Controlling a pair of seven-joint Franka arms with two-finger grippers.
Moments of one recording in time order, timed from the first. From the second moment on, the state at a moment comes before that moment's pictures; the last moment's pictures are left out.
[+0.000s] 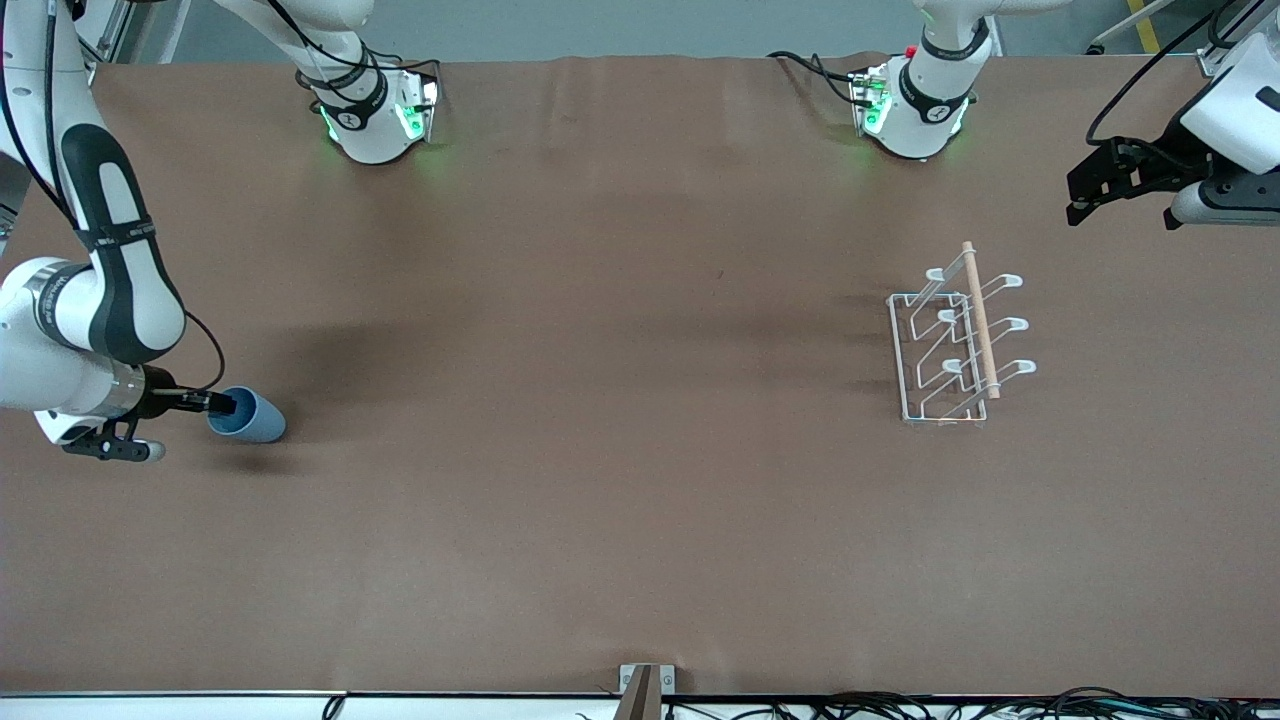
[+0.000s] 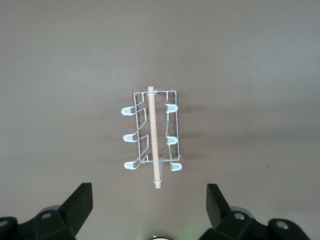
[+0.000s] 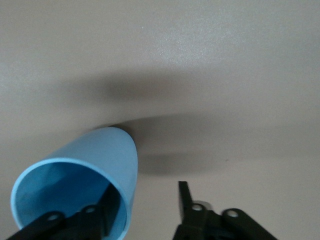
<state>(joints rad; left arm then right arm) 0.00 -0.10 -0.12 -1.60 0.01 1.51 -0.03 -0.24 0.50 -0.03 -1.84 0.02 2.21 -0.15</state>
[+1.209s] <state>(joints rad) 0.00 -0.09 -0.12 -1.60 -0.01 1.51 -0.03 -0.21 0.25 0.20 -1.75 0.35 1.74 -0.15</state>
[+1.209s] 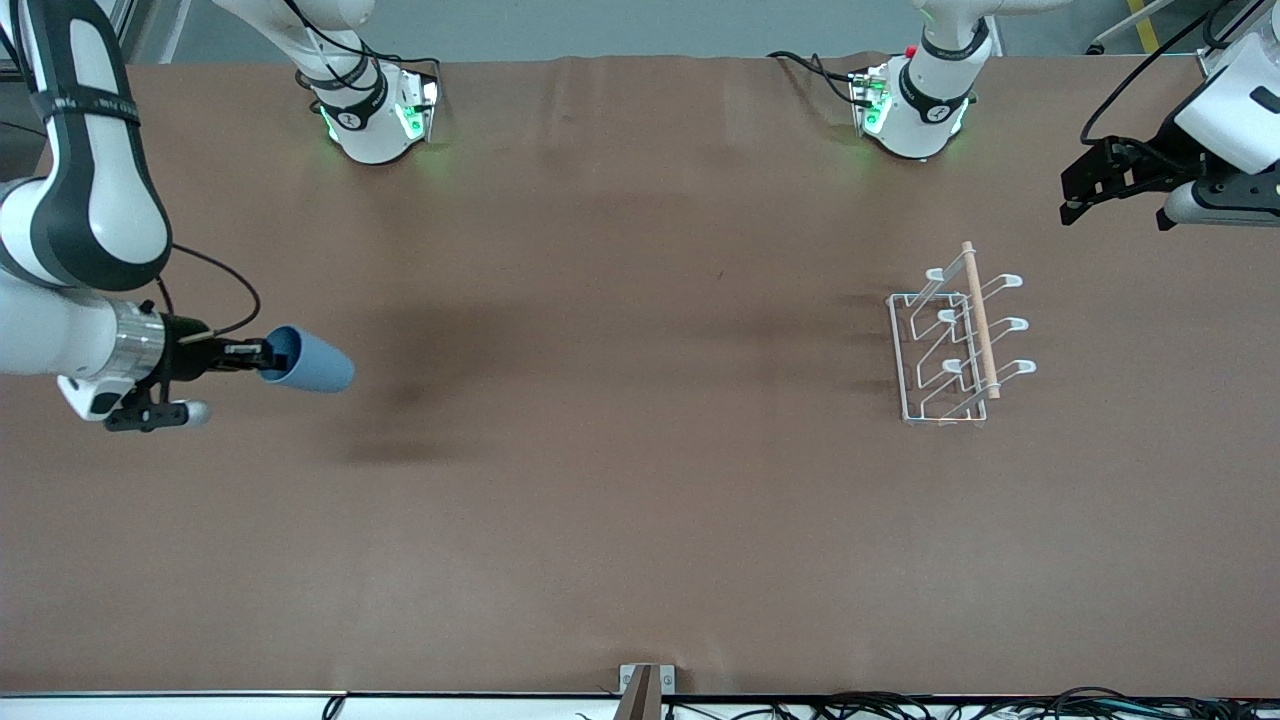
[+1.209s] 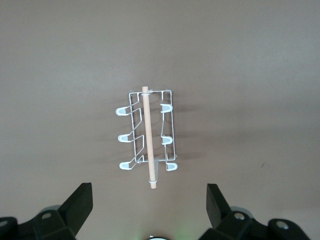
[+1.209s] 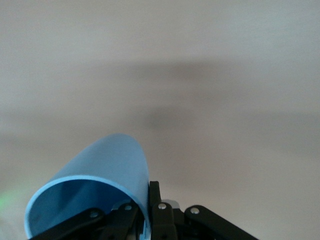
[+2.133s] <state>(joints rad) -0.35 0.01 -0.31 -1.46 -0.15 1.54 -0.05 -0.04 0.23 0.29 -1.73 0.97 1.72 -0.15</state>
